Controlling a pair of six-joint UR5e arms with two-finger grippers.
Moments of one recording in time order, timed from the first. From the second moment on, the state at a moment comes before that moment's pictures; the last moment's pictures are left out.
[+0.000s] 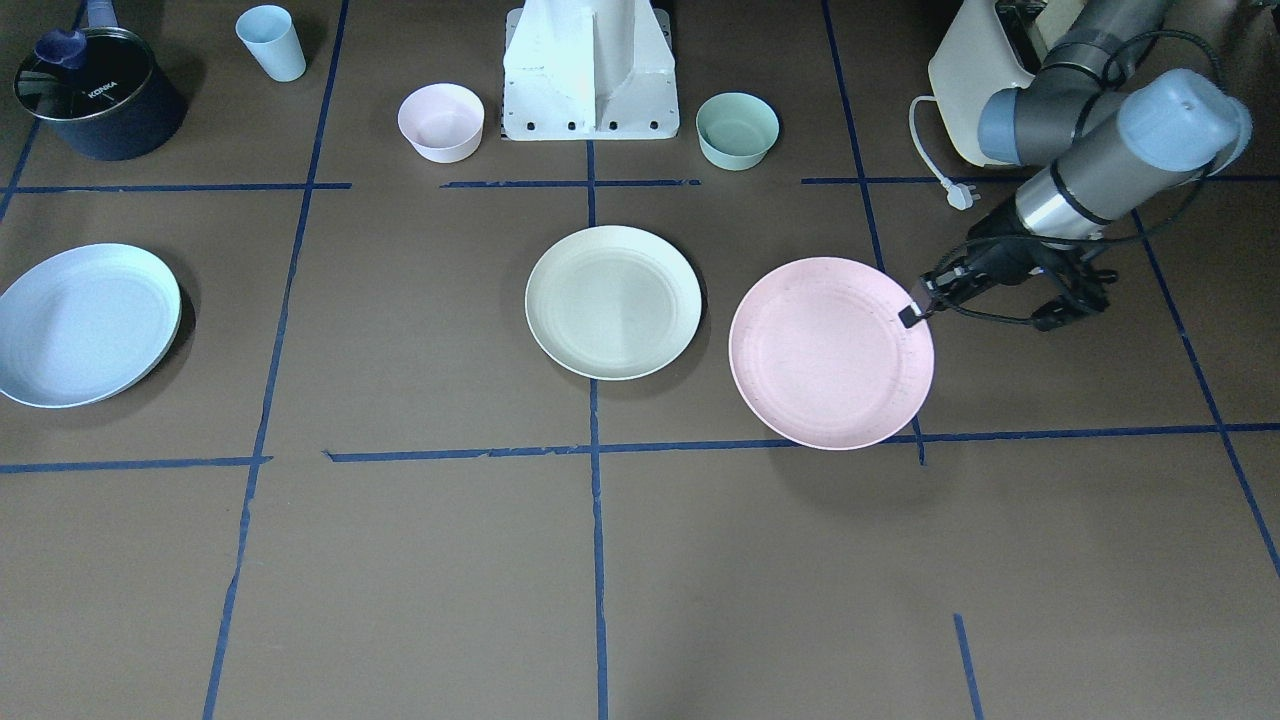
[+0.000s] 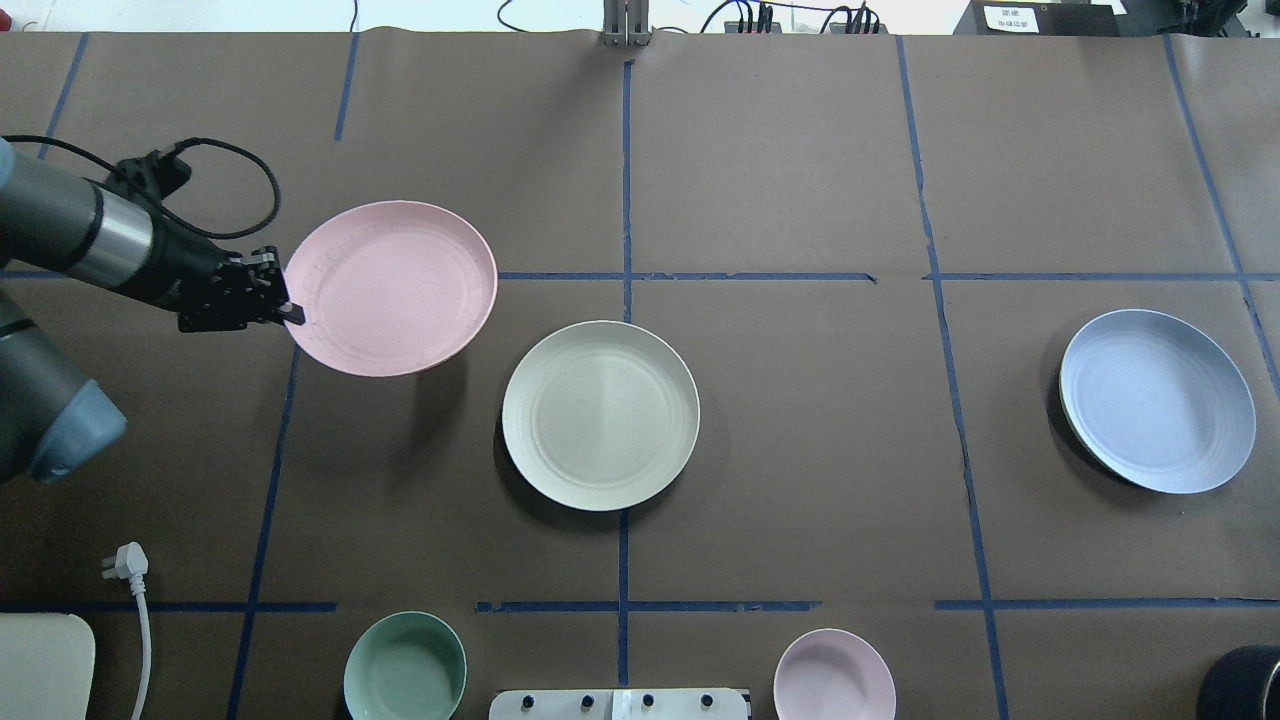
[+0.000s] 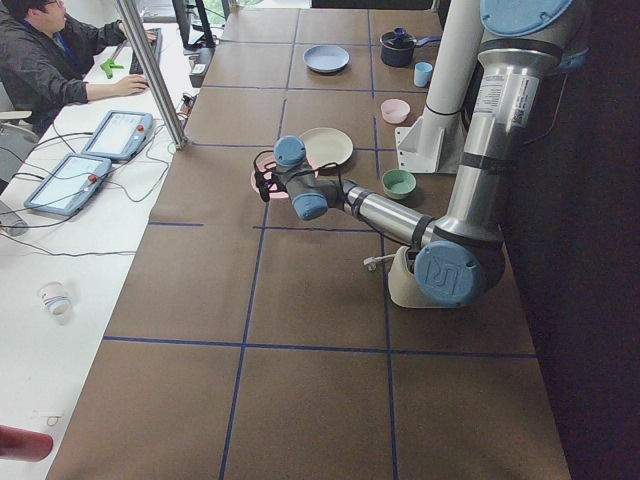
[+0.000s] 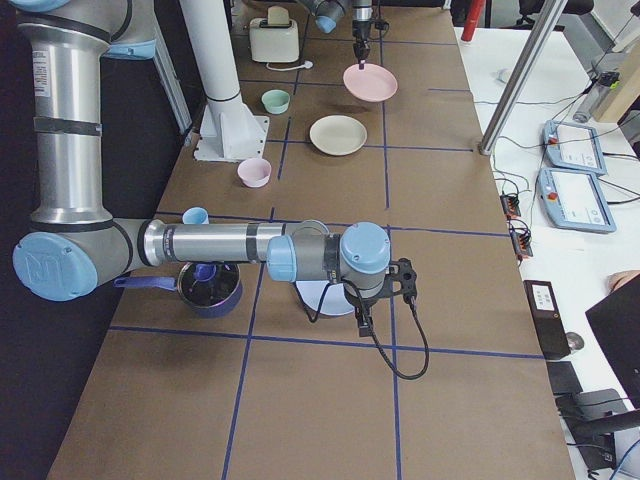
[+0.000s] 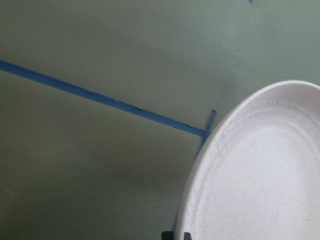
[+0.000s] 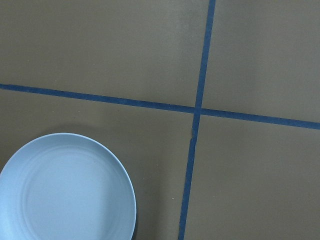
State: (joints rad) left arm -0.86 -1.79 -1.69 -2.27 -2.26 -1.55; right arm 1.60 -1.62 1.68 -1.56 2.44 -0.09
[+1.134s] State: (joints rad) left arm -0.56 -1.97 -1.68 -2.27 -2.12 -1.74; right arm 1.60 -1.62 1.69 -1.56 2.45 -0.09
